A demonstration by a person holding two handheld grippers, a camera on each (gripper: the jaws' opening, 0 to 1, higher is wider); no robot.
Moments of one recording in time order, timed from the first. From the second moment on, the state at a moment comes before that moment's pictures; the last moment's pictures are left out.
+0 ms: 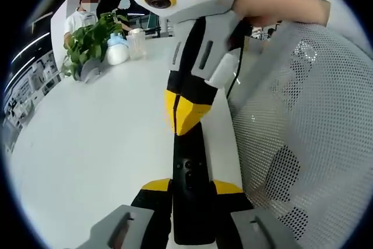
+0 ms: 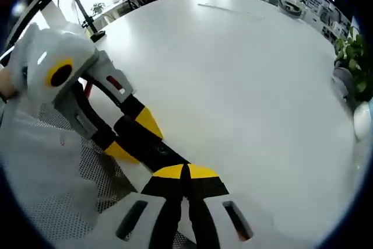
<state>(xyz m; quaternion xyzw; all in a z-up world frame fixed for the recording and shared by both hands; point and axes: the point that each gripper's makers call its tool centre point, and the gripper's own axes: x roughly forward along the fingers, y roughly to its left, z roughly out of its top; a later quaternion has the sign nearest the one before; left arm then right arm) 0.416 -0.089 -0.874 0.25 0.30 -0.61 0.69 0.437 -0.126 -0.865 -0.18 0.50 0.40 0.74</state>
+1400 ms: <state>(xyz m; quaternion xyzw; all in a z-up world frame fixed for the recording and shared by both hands) 0.416 -0.088 -0.874 0.24 0.30 -0.61 0.69 0.439 -0.119 -0.869 -0.21 0.50 0.40 0.74</state>
